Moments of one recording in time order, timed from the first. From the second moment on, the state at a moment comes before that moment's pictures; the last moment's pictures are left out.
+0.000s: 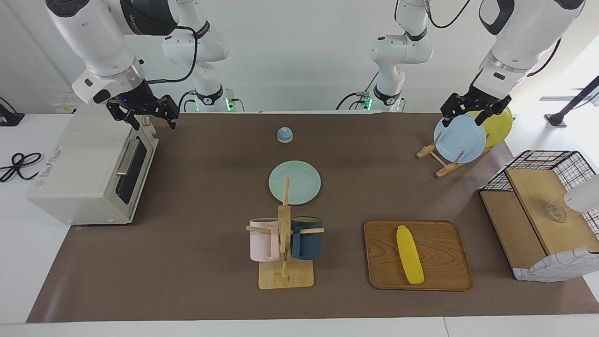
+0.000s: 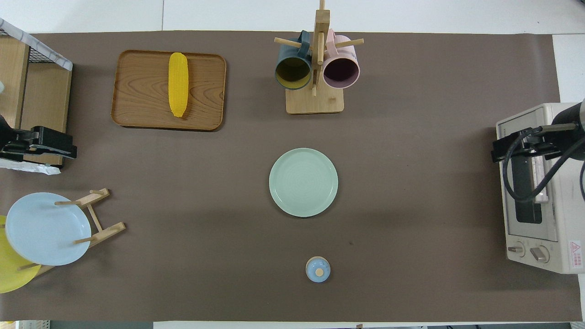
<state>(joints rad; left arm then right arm) -0.09 -0.05 0.01 -1.64 -0.01 1.54 -0.06 0.08 -0.03 -0.07 -1.65 0.00 1.51 0.00</state>
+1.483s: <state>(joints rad) -0.15 0.46 -0.02 -1.41 -0.05 1.87 -0.06 -0.09 -0.11 -0.08 -1.98 -0.04 1.85 -0.22</state>
